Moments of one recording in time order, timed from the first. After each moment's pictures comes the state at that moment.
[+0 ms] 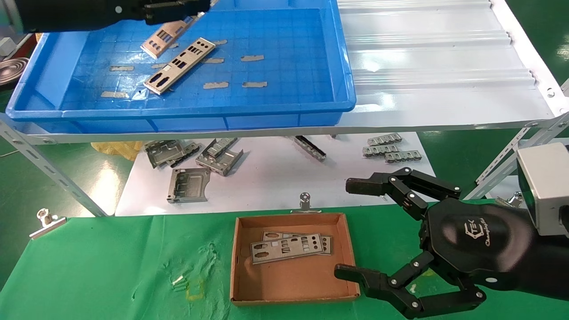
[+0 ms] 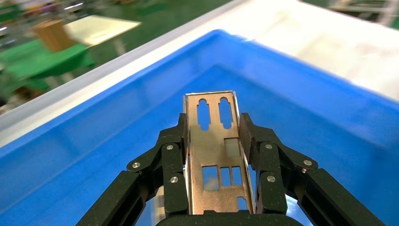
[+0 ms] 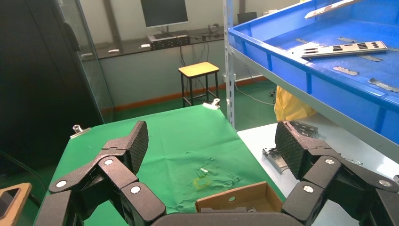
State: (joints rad) left arm -2.12 1.11 0.54 -0.06 1.33 1.33 -0.01; right arm 1.09 -0.55 -0.41 1.23 -0.63 -1.43 0.11
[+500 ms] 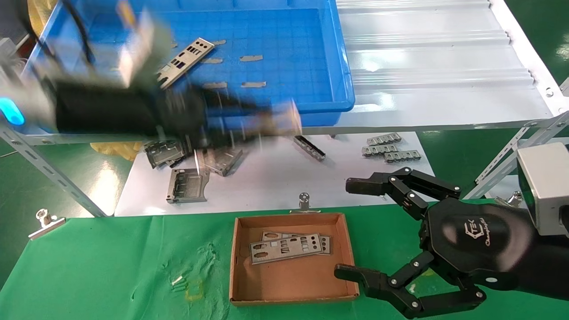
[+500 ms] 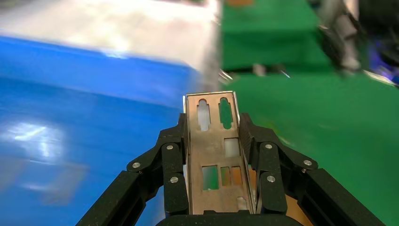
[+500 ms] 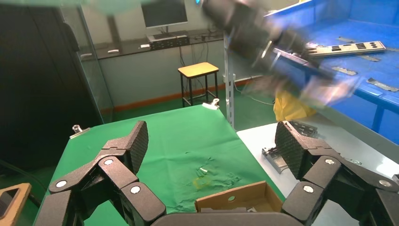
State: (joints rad) left arm -1.82 1.07 0.59 -0.40 1.21 1.57 0.10; right arm 1.09 -0.55 -0.41 1.23 -0.63 -1.43 0.11
